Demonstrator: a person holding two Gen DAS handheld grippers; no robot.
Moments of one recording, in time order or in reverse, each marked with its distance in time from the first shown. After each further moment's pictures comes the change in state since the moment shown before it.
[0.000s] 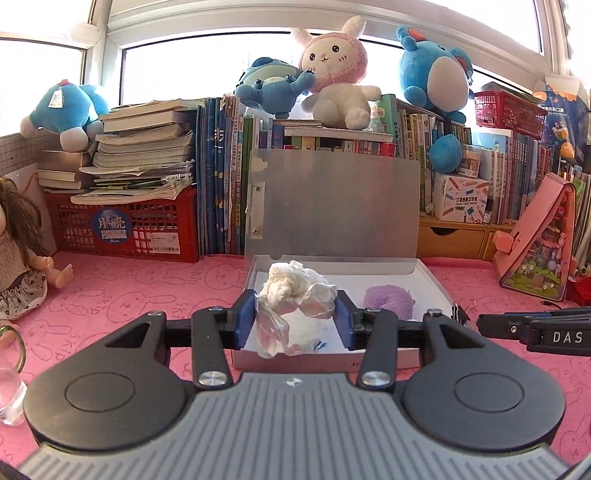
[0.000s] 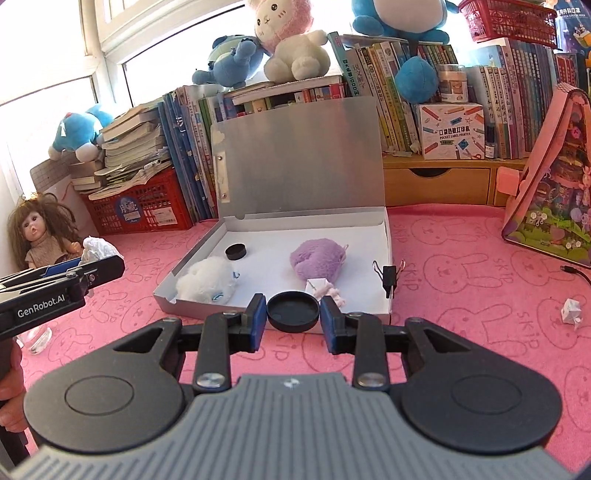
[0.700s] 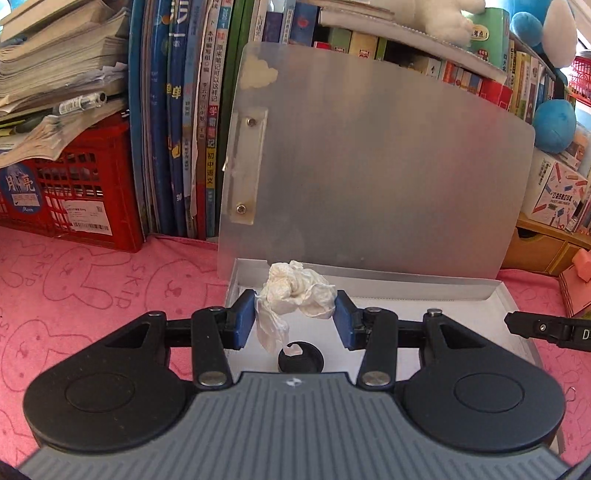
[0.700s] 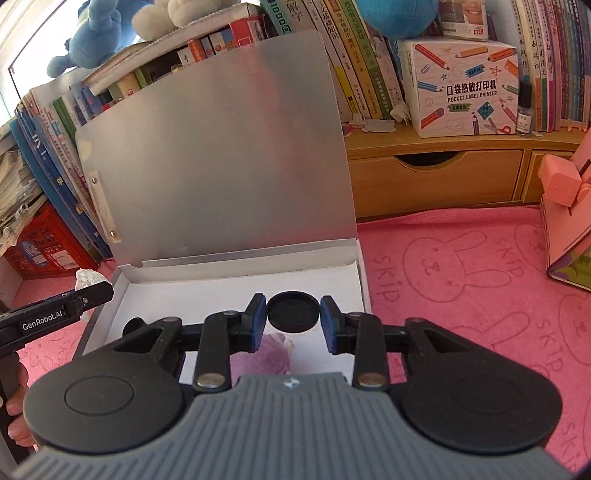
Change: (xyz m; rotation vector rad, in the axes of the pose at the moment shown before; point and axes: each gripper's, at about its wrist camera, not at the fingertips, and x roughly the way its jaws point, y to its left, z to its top) left arm 0.259 0.033 0.049 -0.087 0.283 -0.023; right arm 0.183 -0.059 0.087 0.116 0.172 -0.113
